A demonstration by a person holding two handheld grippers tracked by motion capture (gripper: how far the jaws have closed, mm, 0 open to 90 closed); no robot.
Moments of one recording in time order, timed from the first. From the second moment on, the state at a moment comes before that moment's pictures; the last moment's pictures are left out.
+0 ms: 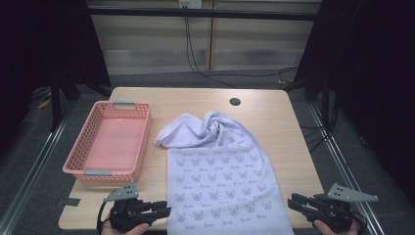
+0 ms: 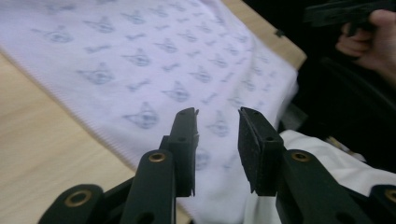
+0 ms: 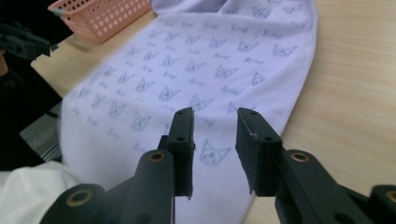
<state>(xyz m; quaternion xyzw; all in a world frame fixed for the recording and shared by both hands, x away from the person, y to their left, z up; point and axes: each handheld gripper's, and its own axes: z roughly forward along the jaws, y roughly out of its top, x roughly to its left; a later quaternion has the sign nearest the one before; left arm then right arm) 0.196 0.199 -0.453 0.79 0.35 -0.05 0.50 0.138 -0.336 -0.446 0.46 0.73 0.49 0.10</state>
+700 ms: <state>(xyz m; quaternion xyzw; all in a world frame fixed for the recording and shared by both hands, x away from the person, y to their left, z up) 0.307 0.146 -0.493 0.83 0.34 -0.02 0.44 0.295 -0.252 -0.485 0.41 0.81 0.40 0.09</state>
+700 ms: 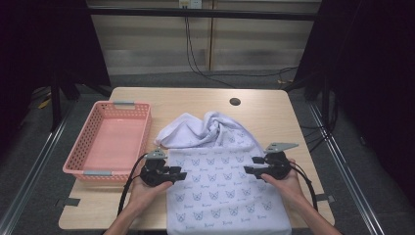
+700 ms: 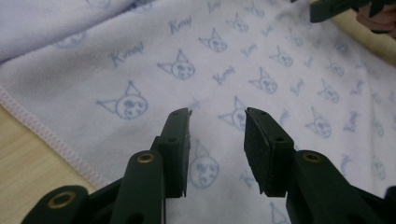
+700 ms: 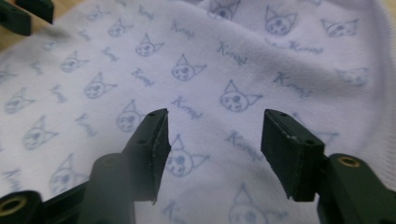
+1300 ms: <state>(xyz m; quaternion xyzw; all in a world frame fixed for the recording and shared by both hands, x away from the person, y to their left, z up) 0.282 0.138 -0.497 0.87 0.30 -0.03 0.40 0.272 -0.259 -0.499 0.39 0.84 0.35 0.11</state>
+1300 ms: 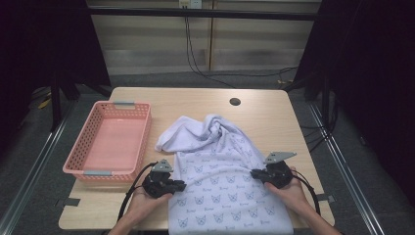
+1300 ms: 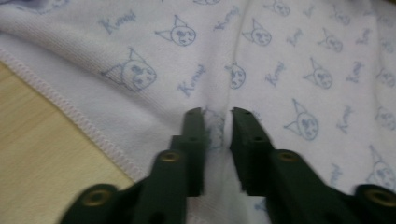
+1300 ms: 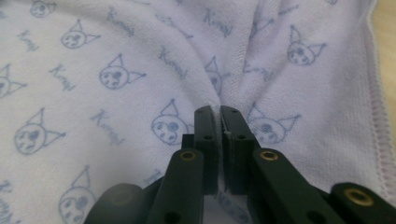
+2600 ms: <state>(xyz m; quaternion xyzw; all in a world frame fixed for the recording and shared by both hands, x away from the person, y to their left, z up) 0.307 0.128 -0.504 0.86 0.30 0.00 0.41 0.328 -0.243 -0.502 0.40 0.83 0.35 0.13</state>
